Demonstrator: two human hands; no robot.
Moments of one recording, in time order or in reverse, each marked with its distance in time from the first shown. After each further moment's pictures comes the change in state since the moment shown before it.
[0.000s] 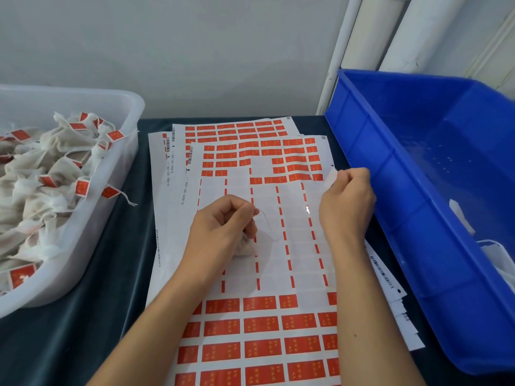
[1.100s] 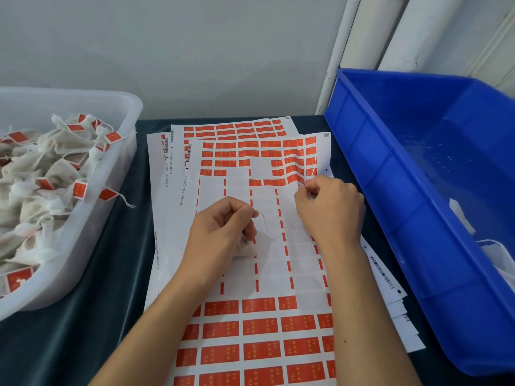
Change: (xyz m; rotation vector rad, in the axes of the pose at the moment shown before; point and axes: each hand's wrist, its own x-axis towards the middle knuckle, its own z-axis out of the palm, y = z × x) left_hand 0.000 0.000 0.003 0.033 0.017 -0.020; right_hand -0.013 -0.008 -0.004 -0.334 -0.260 -0.259
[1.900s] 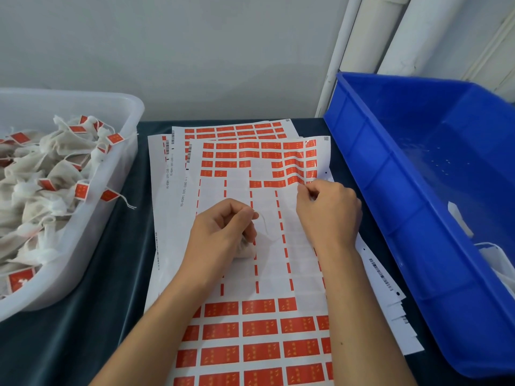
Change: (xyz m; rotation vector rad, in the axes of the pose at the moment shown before) left_hand 0.000 -0.001 0.000 -0.010 0.002 0.001; right_hand -0.004 -0.009 -0.004 0.076 -0.019 0.057
